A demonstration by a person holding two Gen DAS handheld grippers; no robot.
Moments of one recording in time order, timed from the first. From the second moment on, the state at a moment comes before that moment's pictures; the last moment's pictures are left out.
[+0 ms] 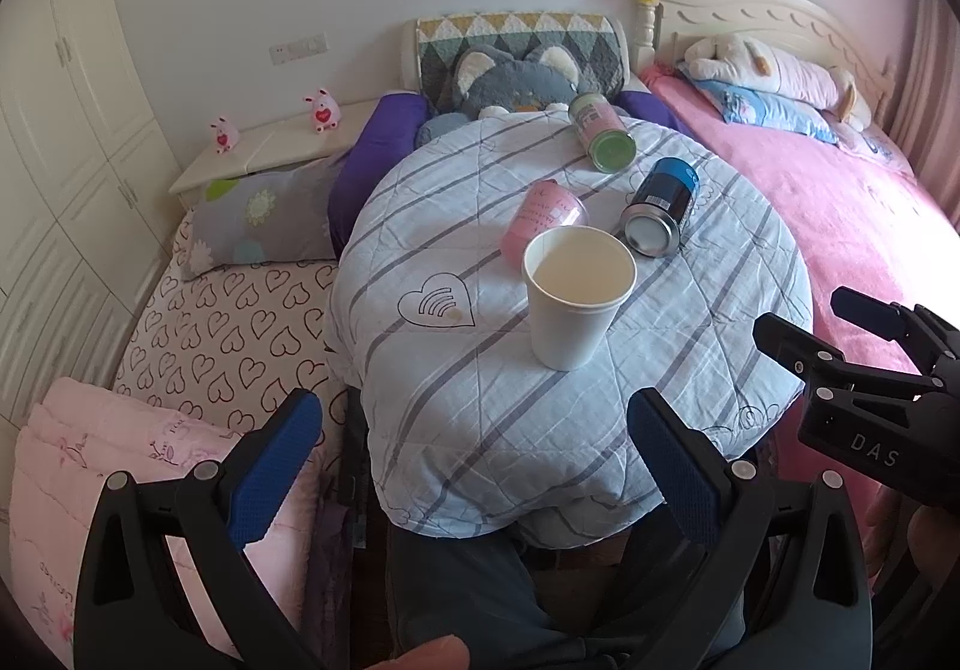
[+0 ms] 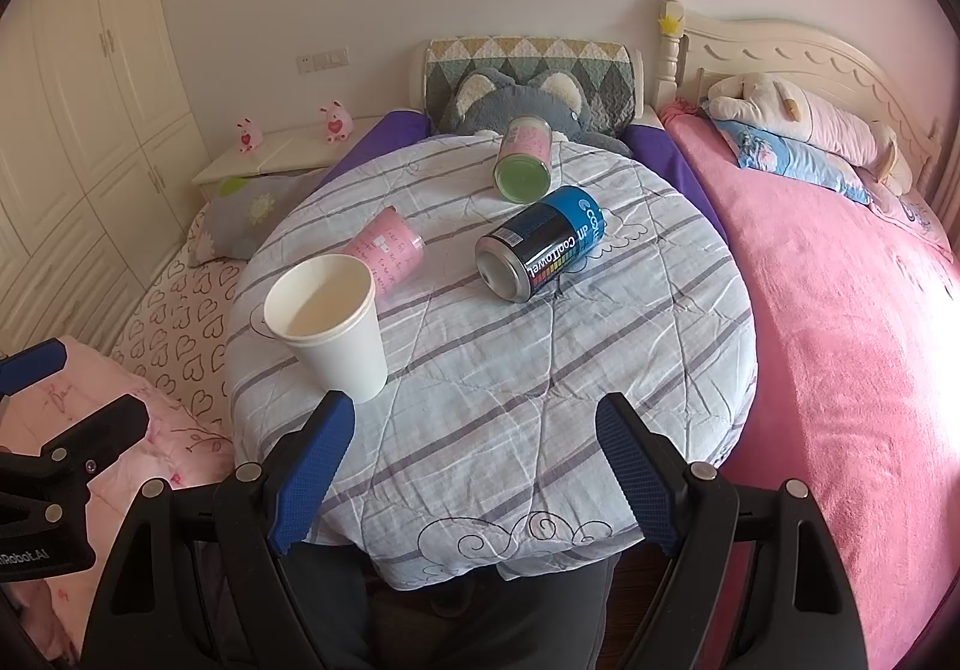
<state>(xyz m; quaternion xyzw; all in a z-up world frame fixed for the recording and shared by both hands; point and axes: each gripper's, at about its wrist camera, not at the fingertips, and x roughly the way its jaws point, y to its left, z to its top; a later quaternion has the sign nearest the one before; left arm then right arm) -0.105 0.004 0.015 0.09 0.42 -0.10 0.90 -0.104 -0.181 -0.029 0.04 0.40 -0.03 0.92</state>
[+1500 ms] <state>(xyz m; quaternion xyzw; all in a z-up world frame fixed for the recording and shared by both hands) -0.111 -0.018 0.022 0.09 0.40 -0.12 0.90 -0.123 -0.186 -0.013 0.04 0.37 -0.05 0.93</state>
